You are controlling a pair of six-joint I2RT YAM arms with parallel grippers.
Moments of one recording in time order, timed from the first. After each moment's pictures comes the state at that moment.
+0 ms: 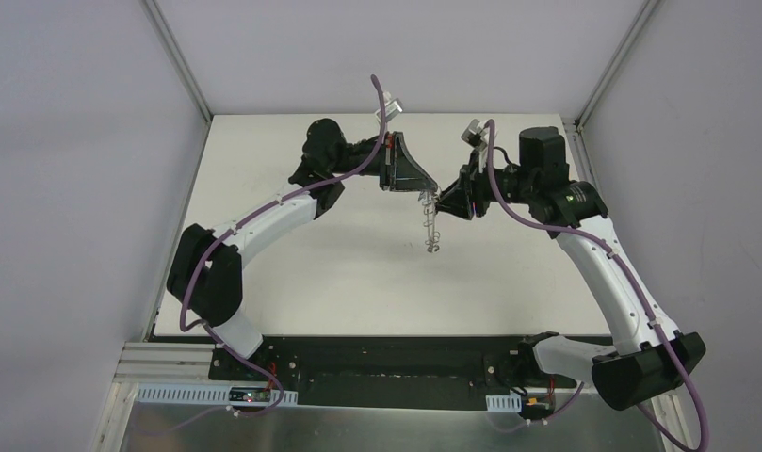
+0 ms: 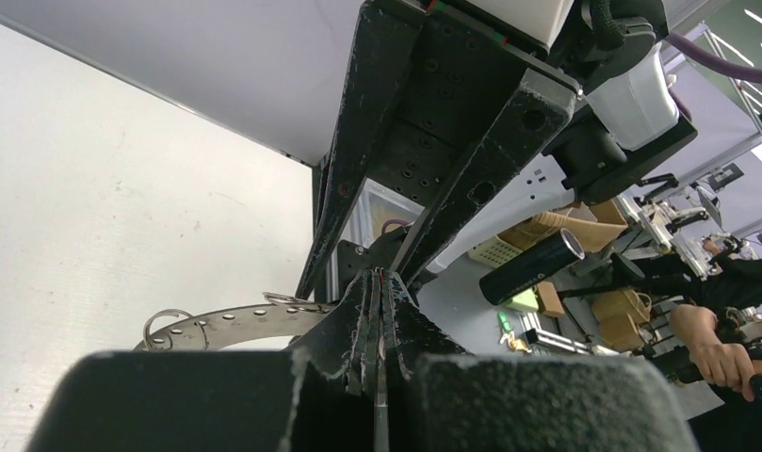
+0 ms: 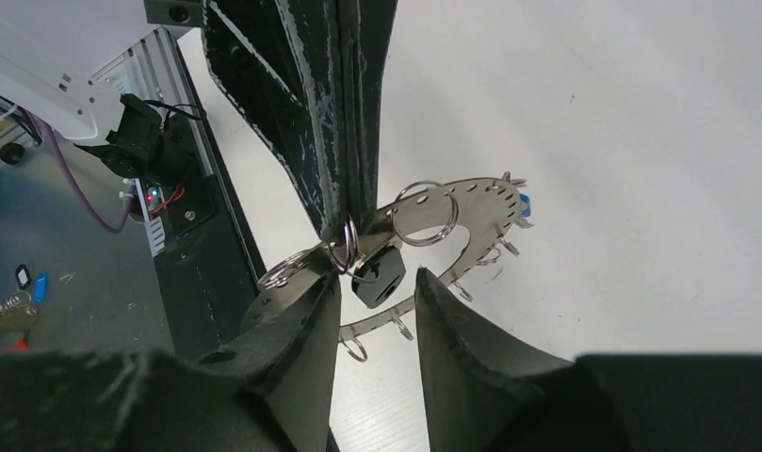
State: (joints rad) left arm -0.59 1.63 1.28 0.63 1.05 -0.92; right arm 0.37 1.20 1.31 -0.67 -0.79 -0.11
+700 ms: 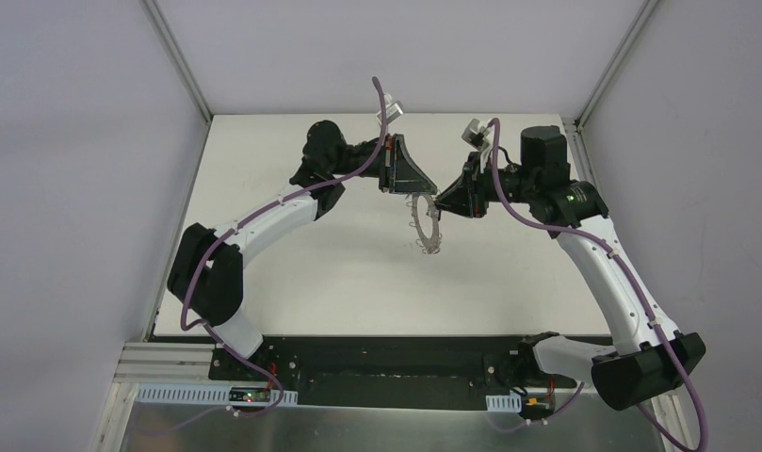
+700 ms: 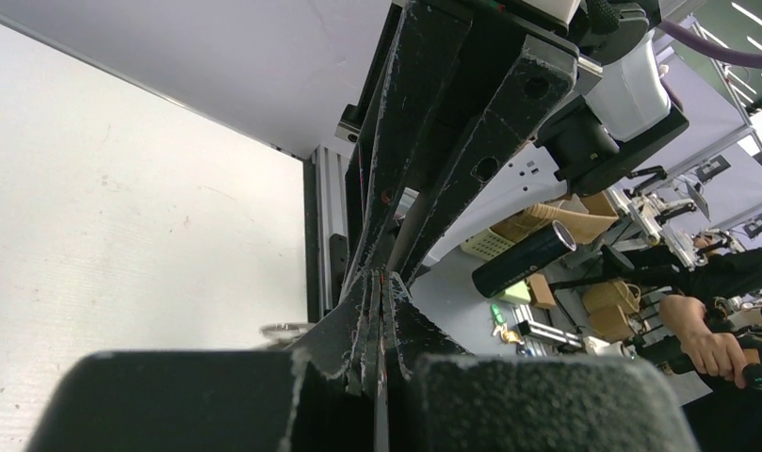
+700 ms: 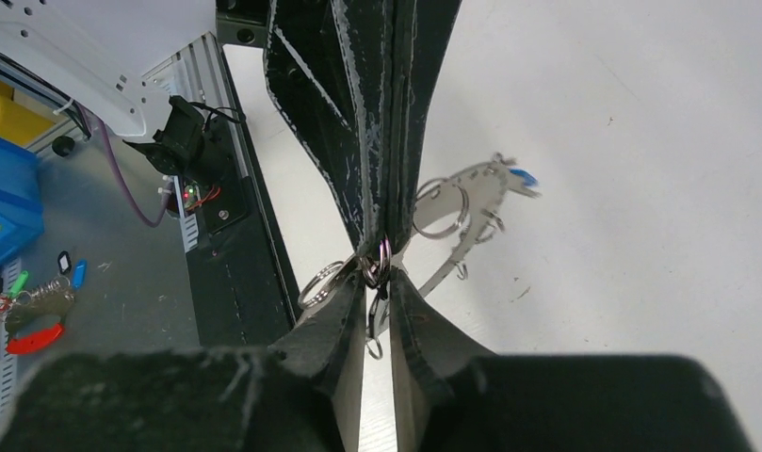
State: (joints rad) left arm -0.59 1.64 1.26 0.67 1.07 -0.95; right arm 0.36 1.20 1.31 -0.65 -0.88 -0.10
